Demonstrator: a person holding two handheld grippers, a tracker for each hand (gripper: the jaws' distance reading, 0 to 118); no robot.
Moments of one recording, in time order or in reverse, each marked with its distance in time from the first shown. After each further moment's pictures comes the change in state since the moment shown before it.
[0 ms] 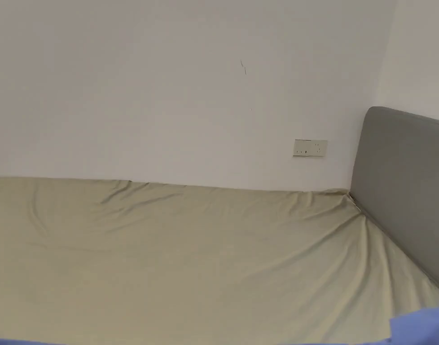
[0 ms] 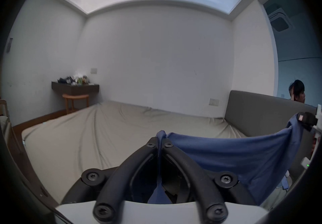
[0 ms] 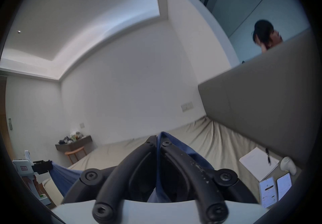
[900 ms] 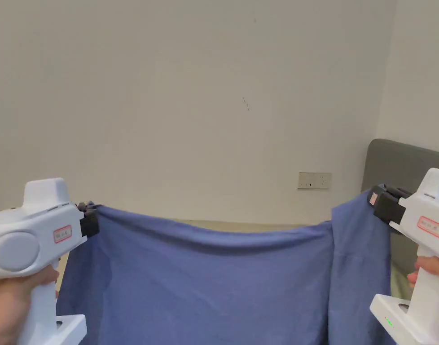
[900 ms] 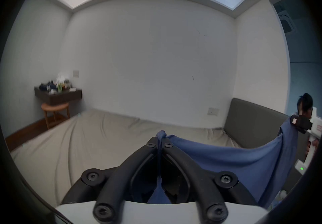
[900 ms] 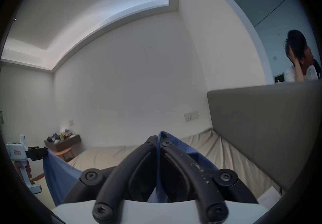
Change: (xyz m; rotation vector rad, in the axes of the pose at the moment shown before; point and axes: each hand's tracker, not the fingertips) left arm 0.060 0.161 -0.291 -0.038 -0.070 -0.006; right arm -0.014 0.100 -0.315 -0.067 -0.024 0.080
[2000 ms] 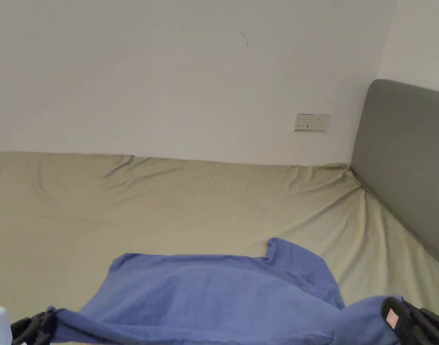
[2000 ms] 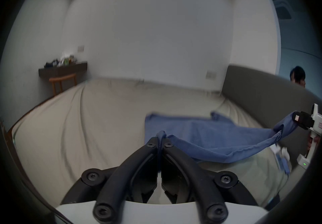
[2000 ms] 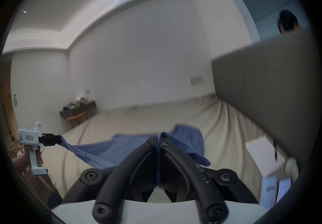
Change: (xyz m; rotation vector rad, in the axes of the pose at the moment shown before) left arm -0.060 -0.244 0.185 -0.307 -0.019 -0.004; right arm 0.045 -0.209 0.241 -0.276 0.095 0.047
